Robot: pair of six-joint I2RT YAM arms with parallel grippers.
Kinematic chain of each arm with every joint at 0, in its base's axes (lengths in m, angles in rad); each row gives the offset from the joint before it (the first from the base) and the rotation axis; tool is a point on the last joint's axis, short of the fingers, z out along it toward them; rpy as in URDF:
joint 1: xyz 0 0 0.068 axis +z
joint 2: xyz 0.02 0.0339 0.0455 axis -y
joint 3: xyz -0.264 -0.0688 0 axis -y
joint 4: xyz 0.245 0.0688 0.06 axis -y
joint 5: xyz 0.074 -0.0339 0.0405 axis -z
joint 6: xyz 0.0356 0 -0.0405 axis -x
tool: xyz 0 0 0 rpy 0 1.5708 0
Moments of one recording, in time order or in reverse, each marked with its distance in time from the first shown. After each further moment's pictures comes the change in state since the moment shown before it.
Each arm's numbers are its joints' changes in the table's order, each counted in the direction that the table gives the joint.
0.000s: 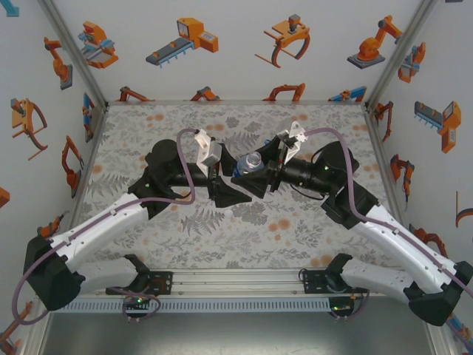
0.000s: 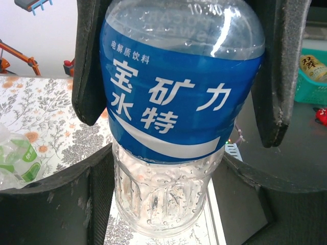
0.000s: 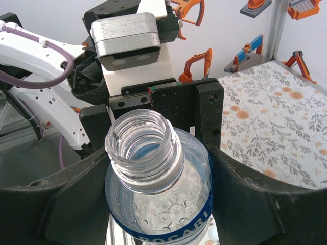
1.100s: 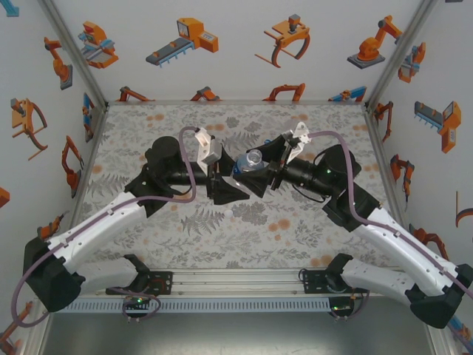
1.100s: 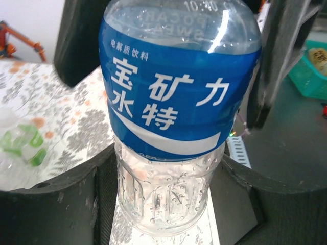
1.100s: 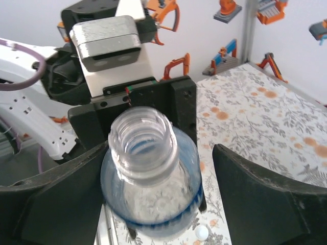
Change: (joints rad) left arm 0.035 0.020 0.034 -0.151 -0.029 -0.072; right arm 0.002 0.028 -0.026 0.007 0.110 0.021
